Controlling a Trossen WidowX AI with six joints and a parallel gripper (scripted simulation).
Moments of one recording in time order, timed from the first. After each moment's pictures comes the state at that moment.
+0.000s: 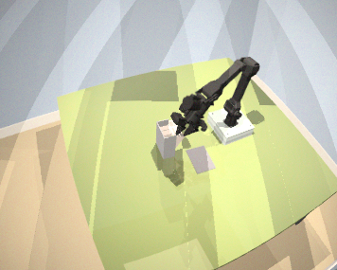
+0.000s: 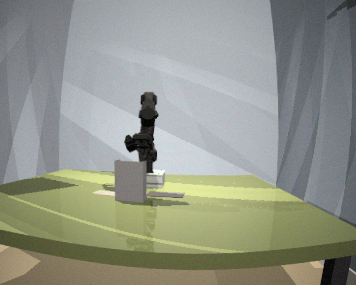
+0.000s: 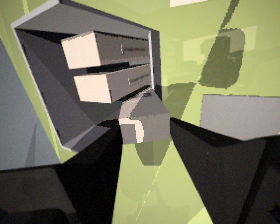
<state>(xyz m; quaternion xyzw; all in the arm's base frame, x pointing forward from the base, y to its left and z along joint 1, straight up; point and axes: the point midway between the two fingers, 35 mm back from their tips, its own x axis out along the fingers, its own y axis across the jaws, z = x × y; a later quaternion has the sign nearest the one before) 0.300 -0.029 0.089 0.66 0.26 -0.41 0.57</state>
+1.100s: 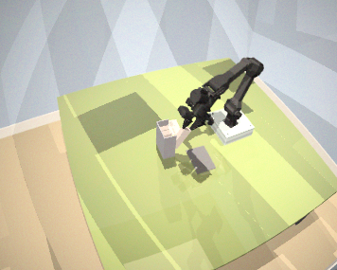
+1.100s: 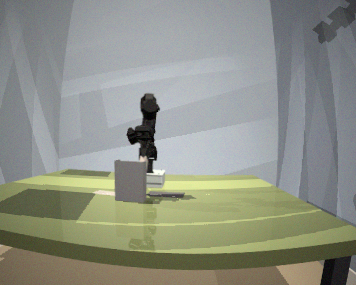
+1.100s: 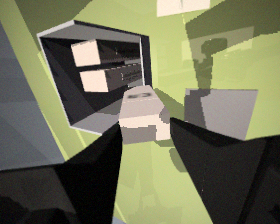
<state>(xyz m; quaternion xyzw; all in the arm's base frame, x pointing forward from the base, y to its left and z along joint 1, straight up) 0.271 -0.021 0.119 0.66 0.27 -0.41 0.57</state>
